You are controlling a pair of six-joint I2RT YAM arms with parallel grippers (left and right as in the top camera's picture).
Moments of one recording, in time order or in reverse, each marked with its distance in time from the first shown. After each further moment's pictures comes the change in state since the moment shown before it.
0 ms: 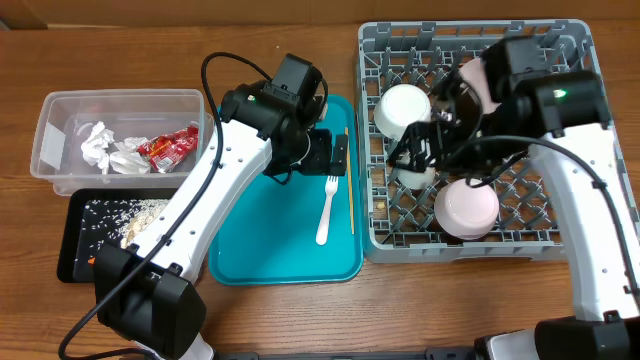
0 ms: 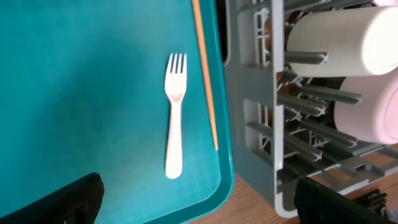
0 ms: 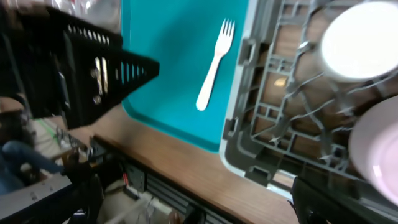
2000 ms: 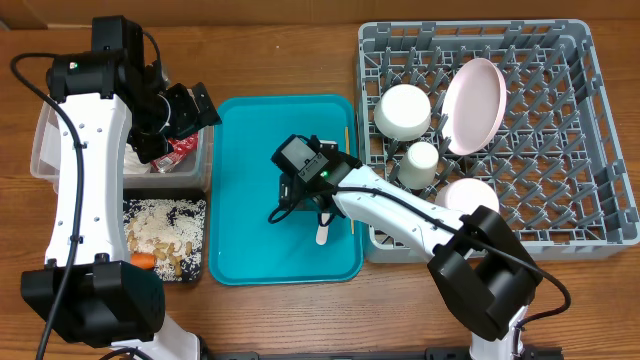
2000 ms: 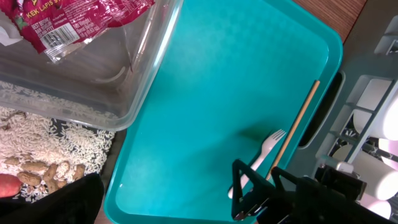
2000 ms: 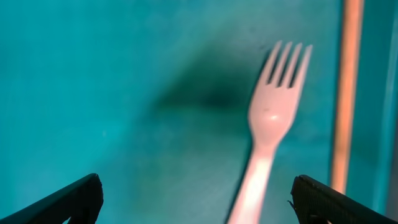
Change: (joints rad) left arm 0.553 0.000 0.193 -0.235 0.016 0.000; right arm 0.629 0.374 -0.300 0.777 0.647 0.755
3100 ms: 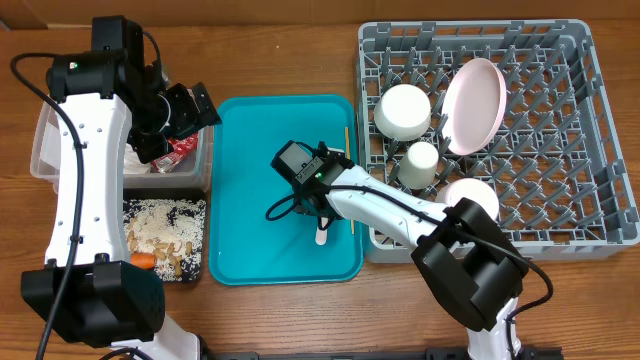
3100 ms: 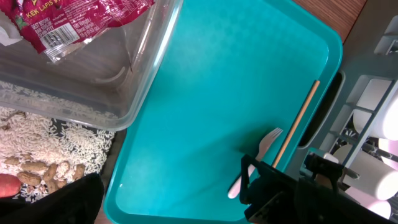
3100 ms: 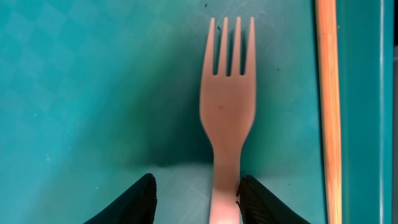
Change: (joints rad) left arm 0.000 0.000 0.000 0.000 0.000 0.000; right arm -0.002 0.065 0.000 -0.024 0.050 0.128
